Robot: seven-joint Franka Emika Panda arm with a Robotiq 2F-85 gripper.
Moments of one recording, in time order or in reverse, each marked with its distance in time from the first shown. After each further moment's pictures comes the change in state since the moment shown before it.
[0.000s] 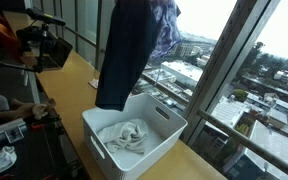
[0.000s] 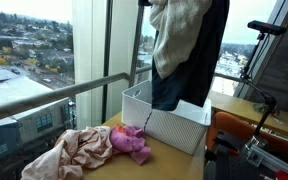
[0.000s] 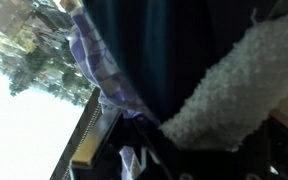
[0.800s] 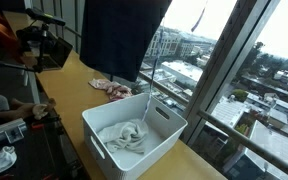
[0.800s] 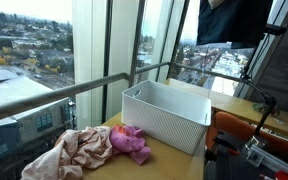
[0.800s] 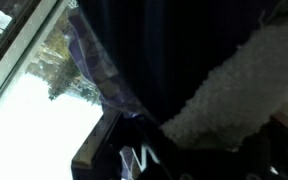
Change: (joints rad) arm -0.006 -0.013 -0.144 0.506 0.241 -0.424 -0.411
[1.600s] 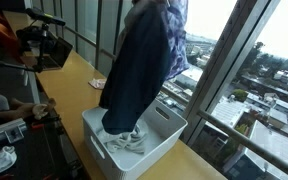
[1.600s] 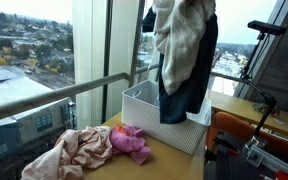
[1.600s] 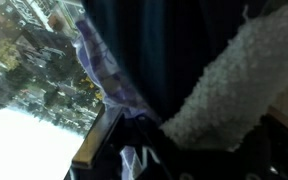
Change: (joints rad) arm -0.008 0.123 0.054 -0.543 -0.088 0.501 0.169
